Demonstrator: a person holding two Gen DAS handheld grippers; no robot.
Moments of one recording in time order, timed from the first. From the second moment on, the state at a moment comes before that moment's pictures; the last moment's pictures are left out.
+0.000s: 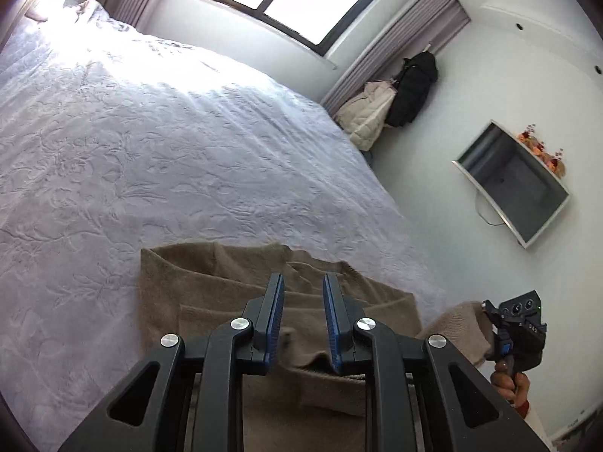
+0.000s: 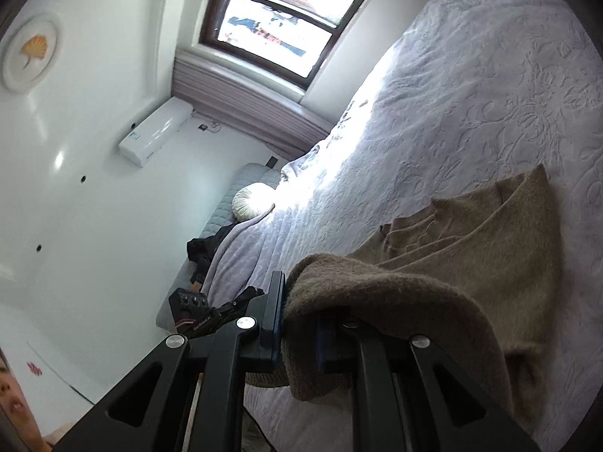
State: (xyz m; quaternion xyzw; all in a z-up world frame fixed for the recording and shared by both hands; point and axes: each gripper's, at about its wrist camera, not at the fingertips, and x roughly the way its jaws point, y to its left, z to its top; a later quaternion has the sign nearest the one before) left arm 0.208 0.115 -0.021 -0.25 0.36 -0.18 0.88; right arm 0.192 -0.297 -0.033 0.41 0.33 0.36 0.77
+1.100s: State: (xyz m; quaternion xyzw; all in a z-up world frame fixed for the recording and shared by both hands) left arm 0.241 -0.032 -0.098 0.12 0.52 -0.25 0.81; right arm 0.228 -0.264 -0.098 0.37 0.45 0.28 0.76
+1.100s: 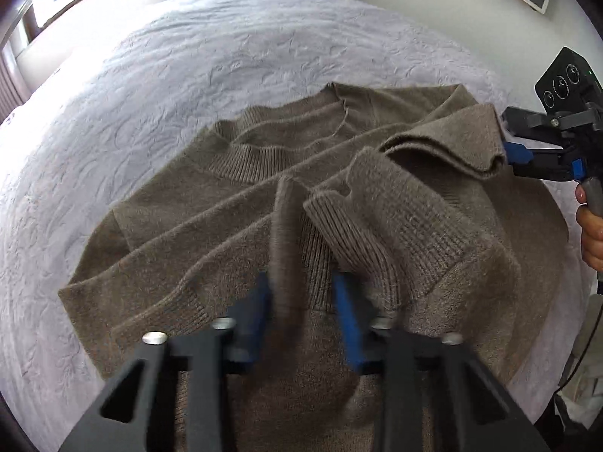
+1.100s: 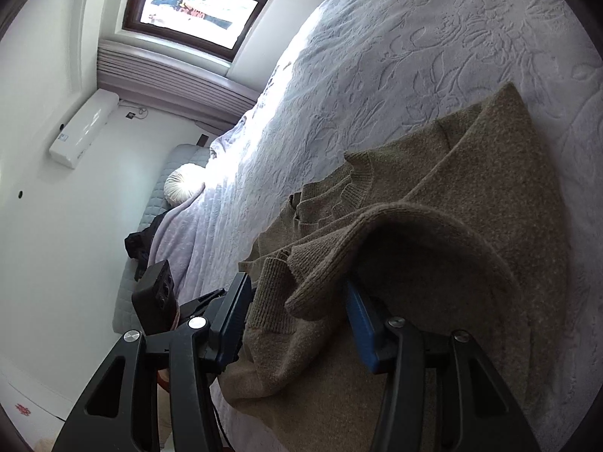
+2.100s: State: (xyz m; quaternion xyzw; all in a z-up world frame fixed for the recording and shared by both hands) left arm 0.315 0.072 -0.106 -0.06 0.53 -0.15 0.83; right arm 0.264 -0.281 -0.067 0.25 0.41 0.19 0.86
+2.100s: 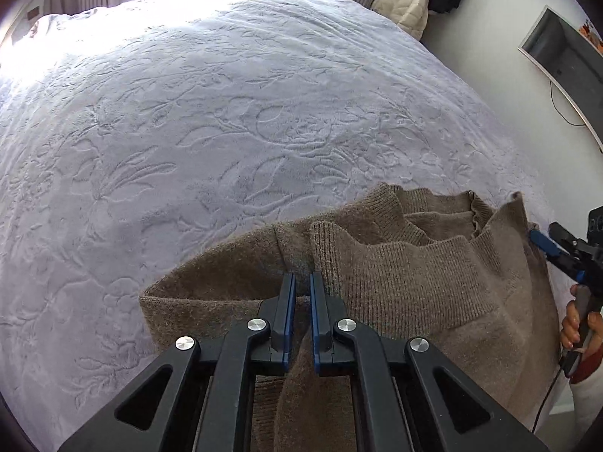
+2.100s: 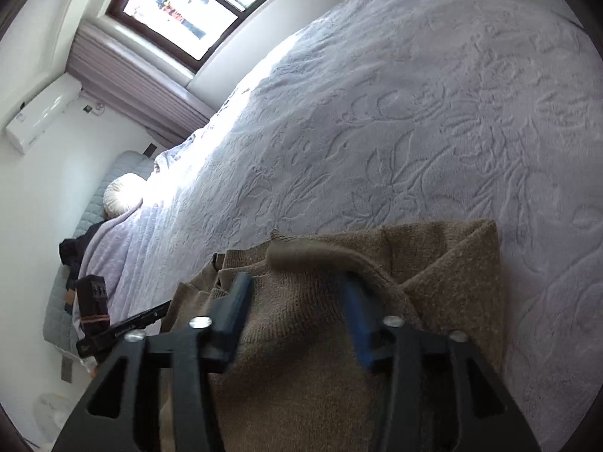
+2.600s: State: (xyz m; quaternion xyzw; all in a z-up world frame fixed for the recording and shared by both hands) left arm 0.315 0.064 -0.102 -0.06 0.54 -0.18 0.82; right arm 0.266 -0.276 -0.070 0.12 0.45 0.16 0.87
